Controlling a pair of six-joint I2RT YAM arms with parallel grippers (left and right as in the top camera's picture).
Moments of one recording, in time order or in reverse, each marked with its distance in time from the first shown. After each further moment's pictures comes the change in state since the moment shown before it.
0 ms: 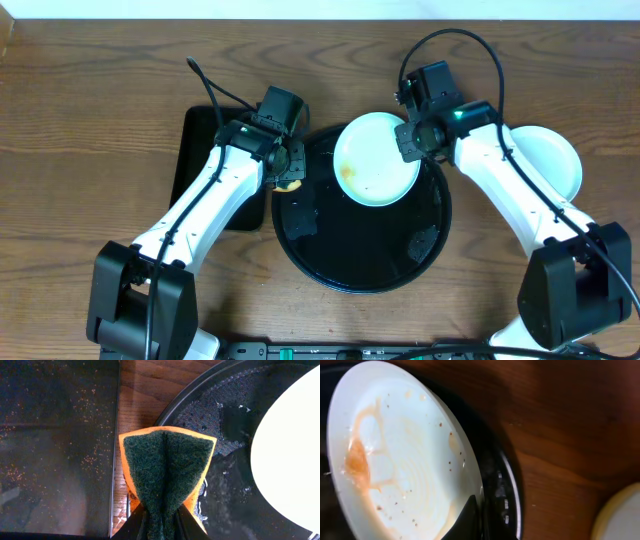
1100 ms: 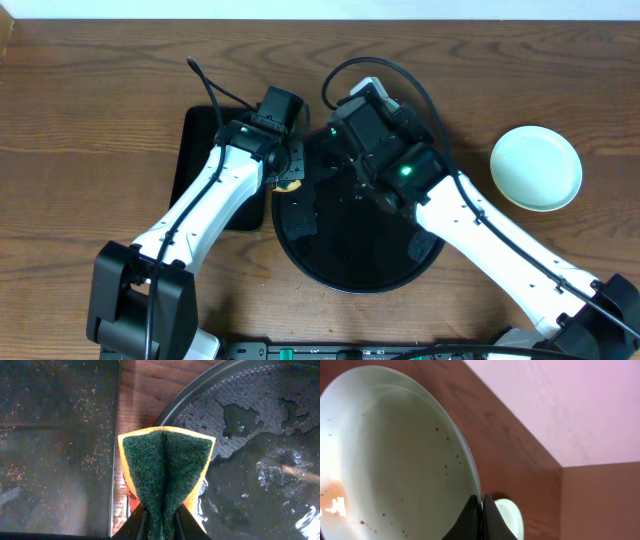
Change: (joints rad) left arm 0.000 0.000 0.000 0.000 0.000 0.000; right arm 0.381 -0.160 0.000 0.075 0.740 -0.186
